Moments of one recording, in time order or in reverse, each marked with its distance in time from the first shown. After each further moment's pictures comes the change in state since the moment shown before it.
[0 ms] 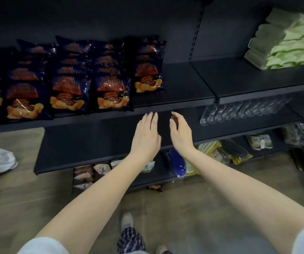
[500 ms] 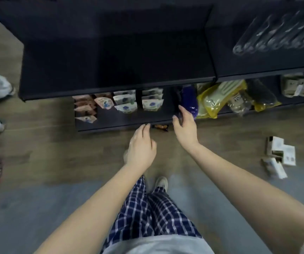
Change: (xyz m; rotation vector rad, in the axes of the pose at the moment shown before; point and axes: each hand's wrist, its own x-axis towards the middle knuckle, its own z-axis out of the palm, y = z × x) left_hand -0.174 -0.025 0.170 -0.274 -0.372 -0.458; right_hand -0.116 0.172 0.079 -0.096 -0.231 0.299
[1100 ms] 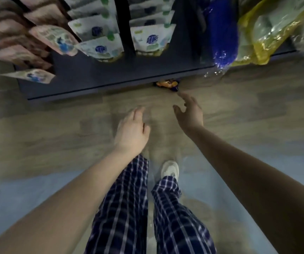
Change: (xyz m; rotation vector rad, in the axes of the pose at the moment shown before) left_hand 0.133 -0.183 0.252 0.045 -0.283 -0.061; right_hand 0.104 0.296 0.212 -0.180 -0.140 0.230
